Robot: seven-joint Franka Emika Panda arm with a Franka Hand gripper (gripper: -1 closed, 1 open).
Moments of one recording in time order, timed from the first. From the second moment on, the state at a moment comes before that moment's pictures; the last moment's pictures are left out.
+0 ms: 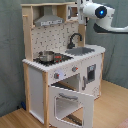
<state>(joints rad) -0.74 -0.66 1.01 -1.78 -0.92 2.52 0.46</state>
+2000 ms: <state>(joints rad) -0.44 -1.06 1.05 -2.01 -0.92 2.34 0.46</state>
